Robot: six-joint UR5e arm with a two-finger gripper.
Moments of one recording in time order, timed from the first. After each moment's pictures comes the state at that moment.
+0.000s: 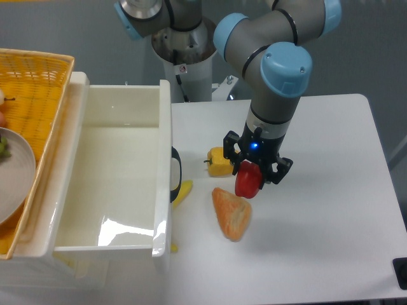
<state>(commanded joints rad) 2.56 -1.86 -1.48 -1.26 1.33 0.98</state>
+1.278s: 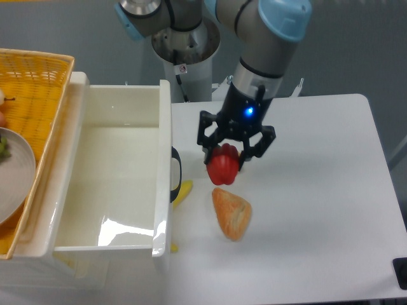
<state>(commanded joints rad) 2.56 -1.67 -1.53 -1.32 1.08 0.50</state>
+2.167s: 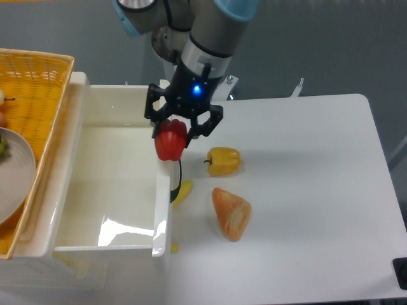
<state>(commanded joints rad) 2.43 -1.64 -1.54 -1.44 1.08 0.50</state>
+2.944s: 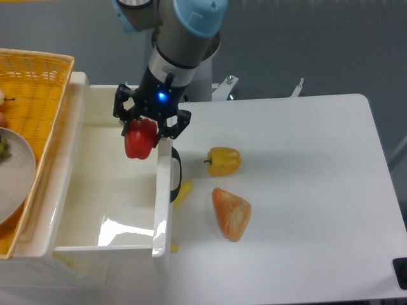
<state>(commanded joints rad) 2.35 -1.65 -1.55 -1.45 1.08 0.50</state>
